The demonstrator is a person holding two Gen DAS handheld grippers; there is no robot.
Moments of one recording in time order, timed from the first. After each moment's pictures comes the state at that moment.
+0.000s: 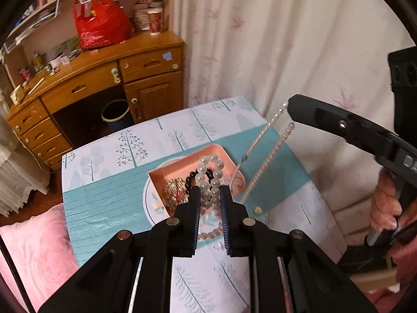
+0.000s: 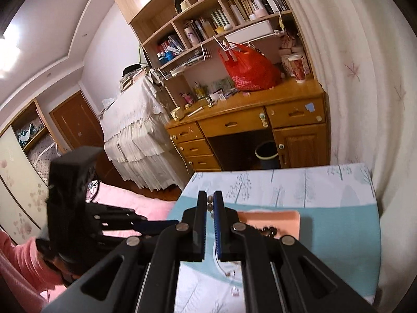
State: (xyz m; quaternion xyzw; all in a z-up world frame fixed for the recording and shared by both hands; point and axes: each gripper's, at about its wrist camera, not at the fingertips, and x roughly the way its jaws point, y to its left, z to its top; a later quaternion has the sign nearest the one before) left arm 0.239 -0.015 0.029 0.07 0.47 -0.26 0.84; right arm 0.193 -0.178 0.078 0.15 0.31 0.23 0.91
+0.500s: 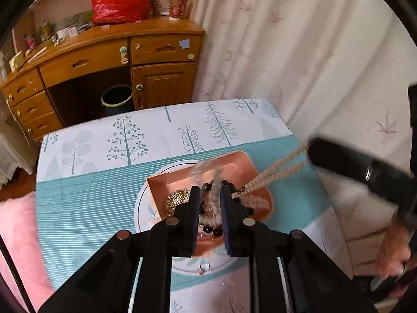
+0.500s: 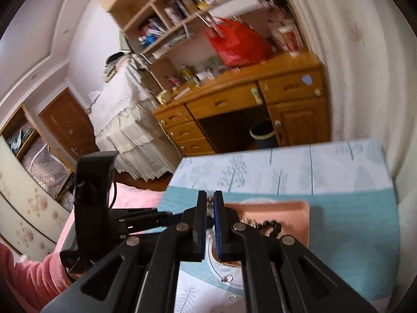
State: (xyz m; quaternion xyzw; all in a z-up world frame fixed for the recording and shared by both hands) left arm 0.302 -0.010 -0.063 0.00 0.49 -0.24 0.84; right arm 0.251 -0.164 0.012 0.17 0.38 0.21 0.88
